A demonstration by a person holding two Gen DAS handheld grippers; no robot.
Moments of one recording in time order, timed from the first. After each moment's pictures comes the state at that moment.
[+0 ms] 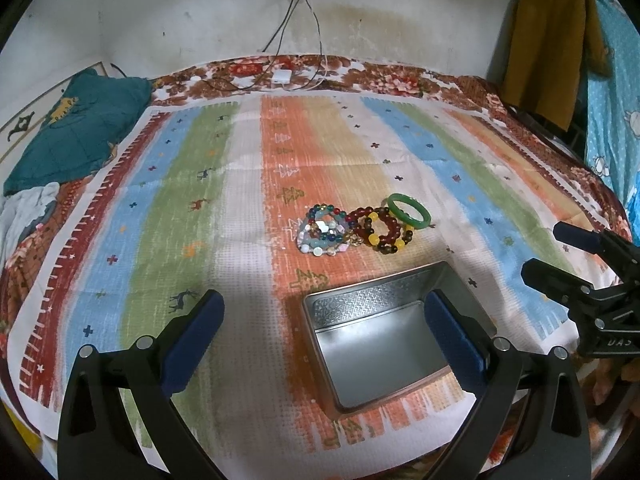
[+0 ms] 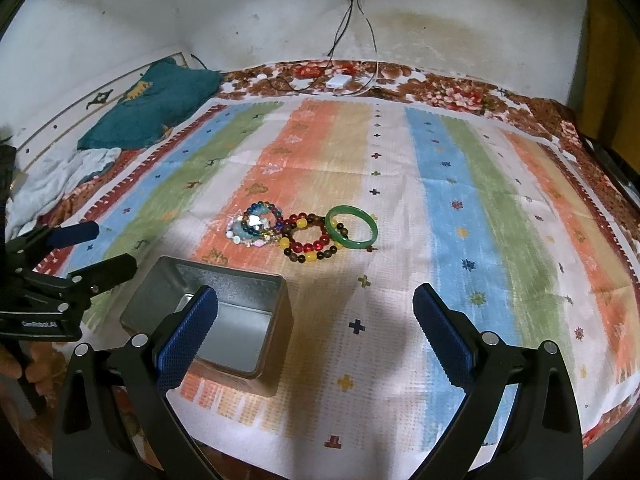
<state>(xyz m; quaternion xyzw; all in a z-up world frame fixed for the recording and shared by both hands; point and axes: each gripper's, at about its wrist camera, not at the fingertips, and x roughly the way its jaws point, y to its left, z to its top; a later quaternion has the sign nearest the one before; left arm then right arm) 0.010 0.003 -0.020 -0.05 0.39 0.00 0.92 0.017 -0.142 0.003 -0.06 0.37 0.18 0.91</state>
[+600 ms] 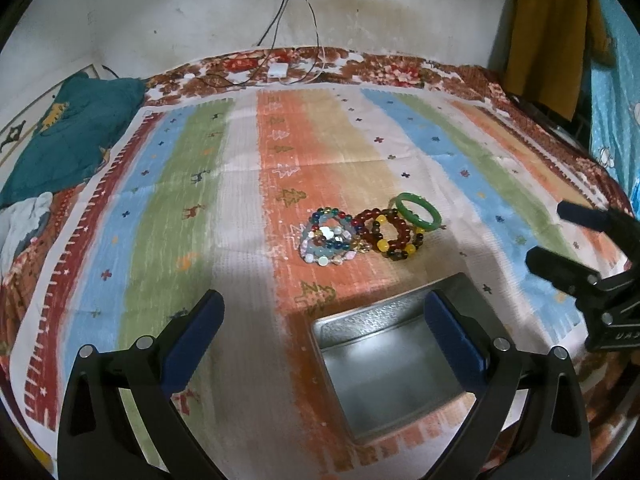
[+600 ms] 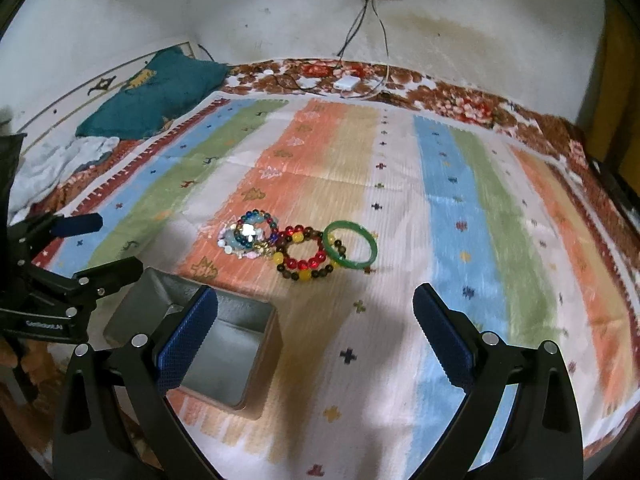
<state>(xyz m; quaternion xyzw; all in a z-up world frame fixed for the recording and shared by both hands) 0.044 0.009 -0.024 -0.02 0.41 0.00 0.91 0.043 -0.130 0.007 -0.10 0.37 0.19 0.90</state>
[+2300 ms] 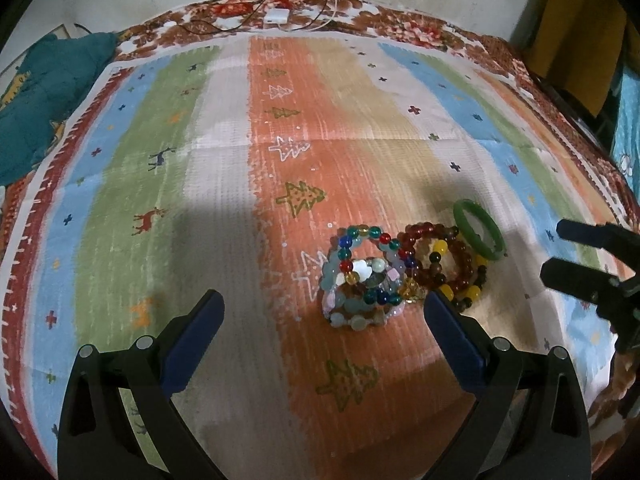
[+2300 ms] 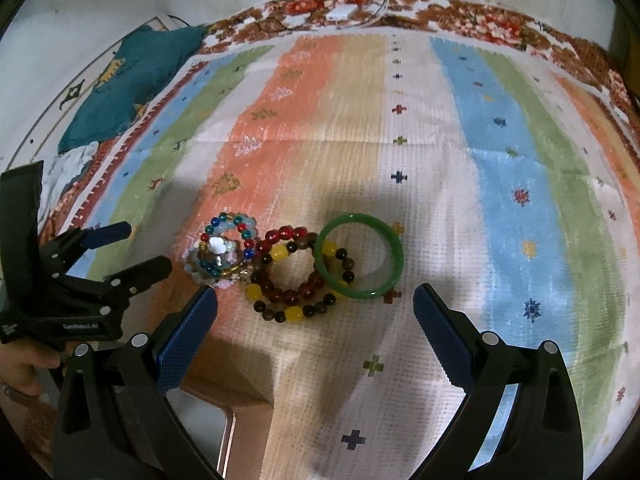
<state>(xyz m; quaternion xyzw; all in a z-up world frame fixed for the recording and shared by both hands) 0.163 0.040 -0.079 -0.05 0.49 -0.02 0.87 0.162 -0.117 -0.043 -0.03 0.50 0.21 0.84</state>
